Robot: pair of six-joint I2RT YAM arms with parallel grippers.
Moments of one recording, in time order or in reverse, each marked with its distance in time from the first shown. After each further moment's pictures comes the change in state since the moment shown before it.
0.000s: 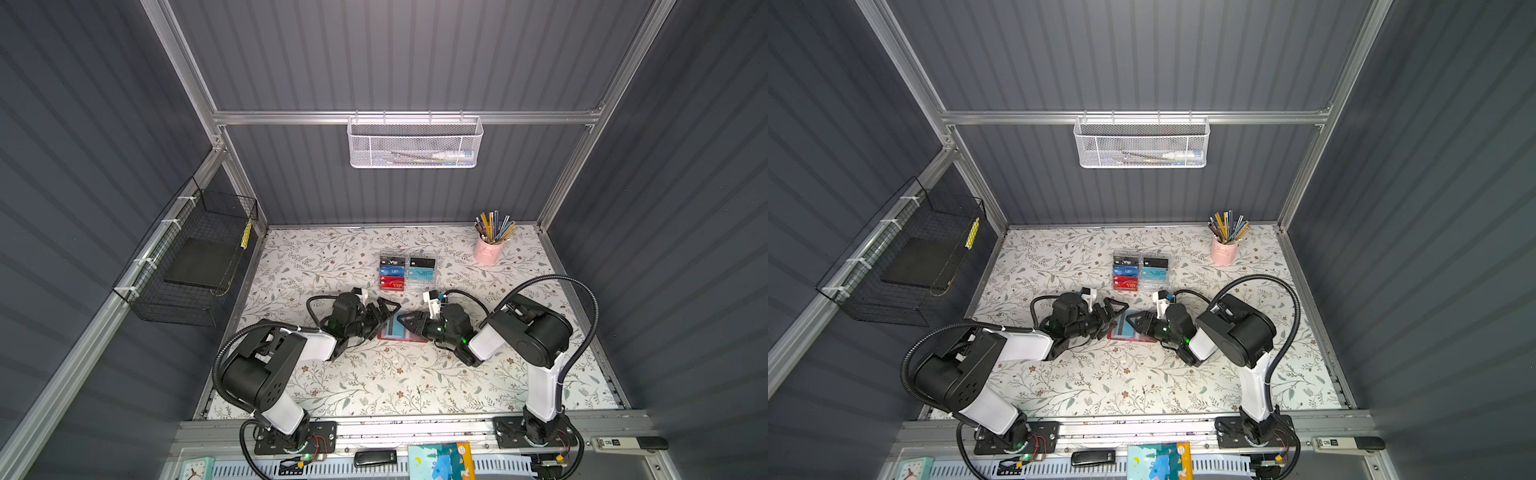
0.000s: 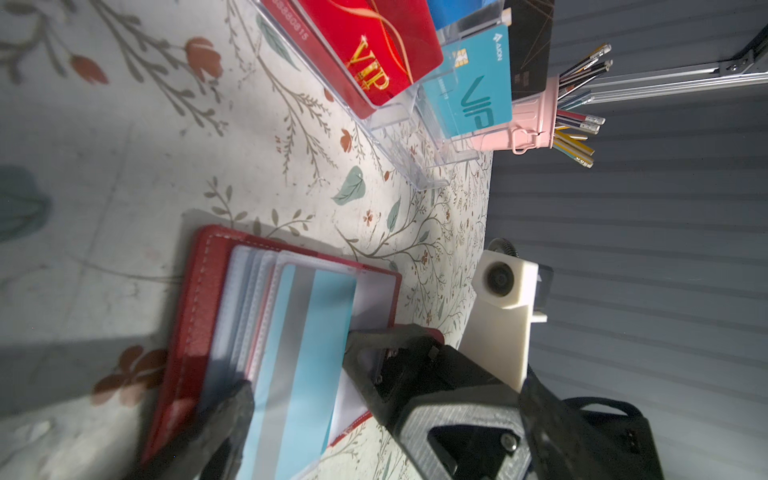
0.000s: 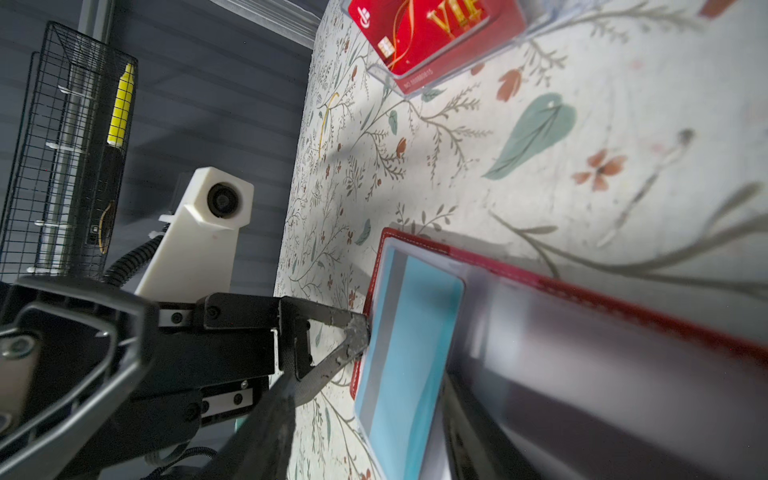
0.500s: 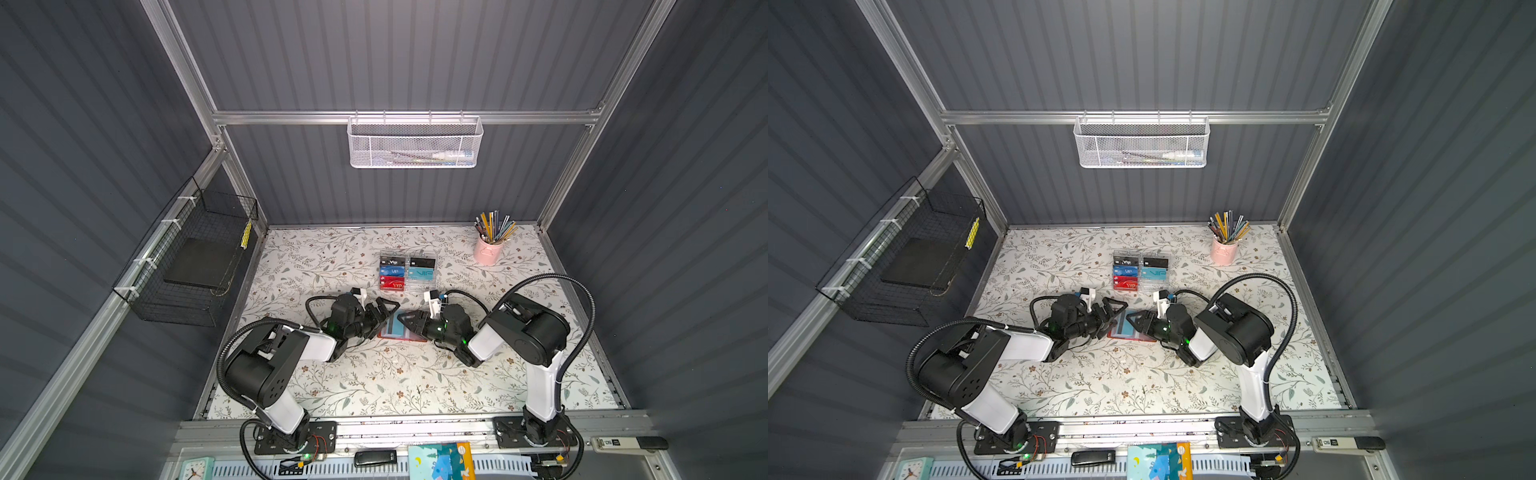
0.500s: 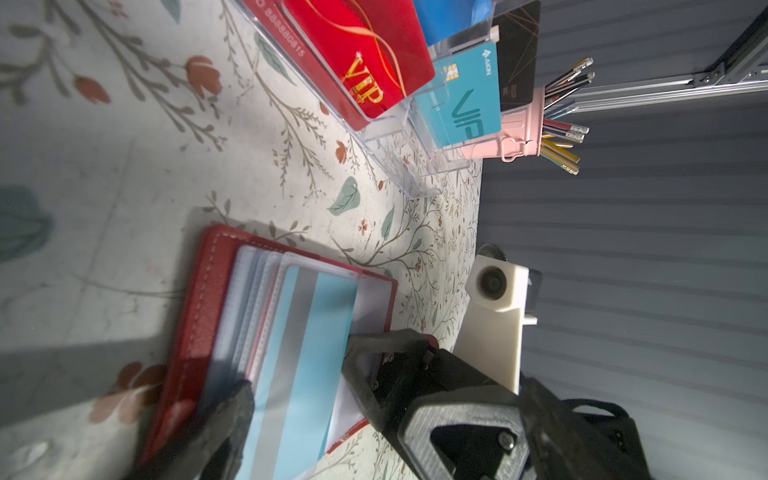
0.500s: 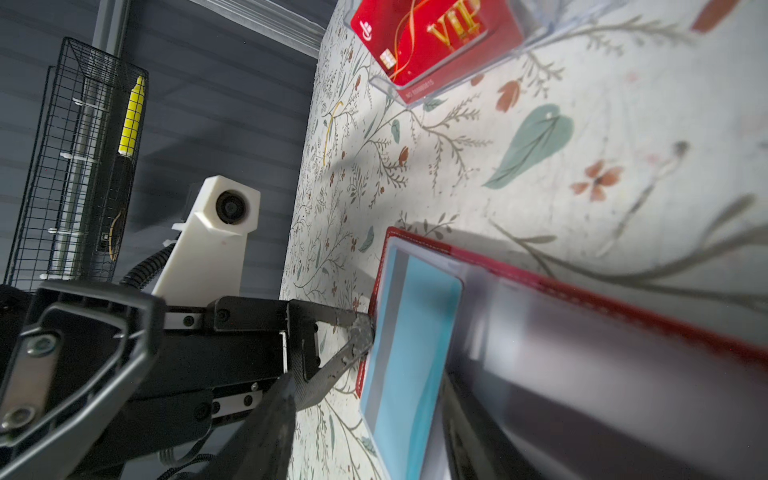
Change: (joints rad) left arm 0.004 0.024 -0.018 0.076 0.000 -0.018; right arm 0.001 0.009 -0.003 0.023 0.012 0.008
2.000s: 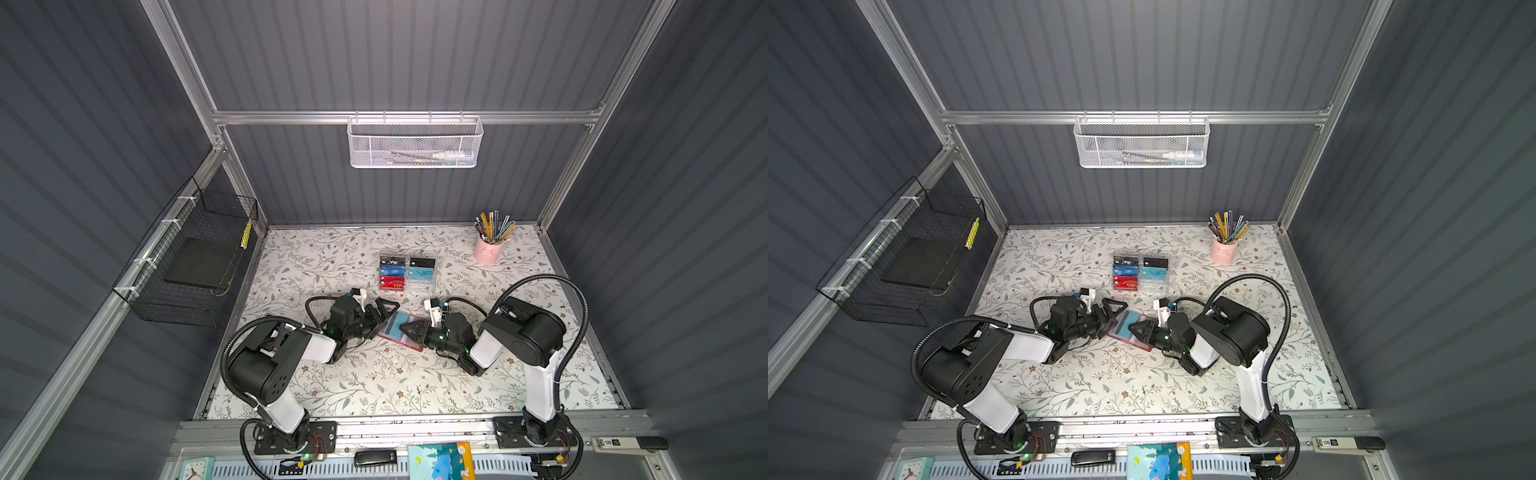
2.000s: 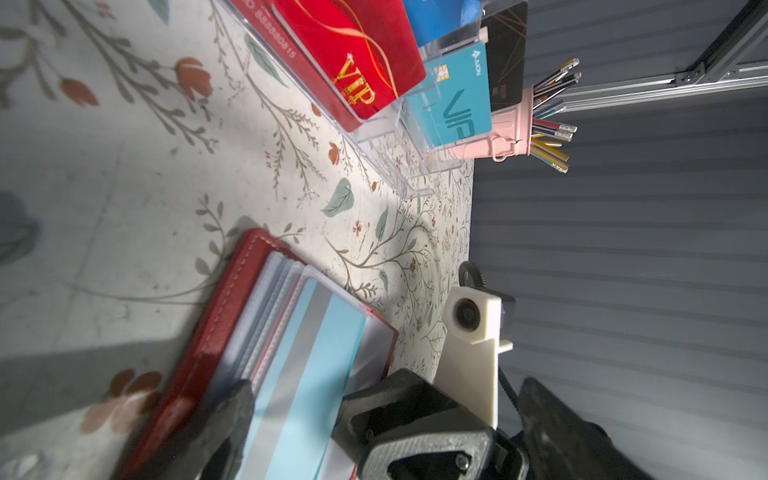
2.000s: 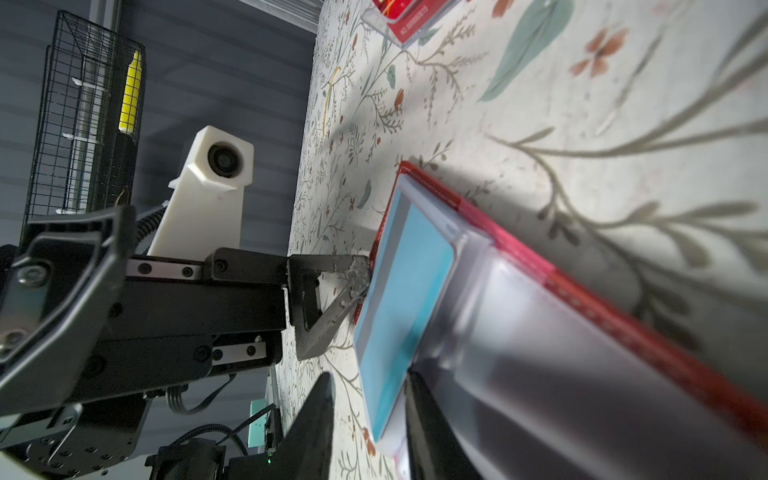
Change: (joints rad) left arm 0.002 0.019 -0.022 0.072 0.006 -0.005; right arm 0.037 0.018 -0.076 0.100 -0.010 0.045
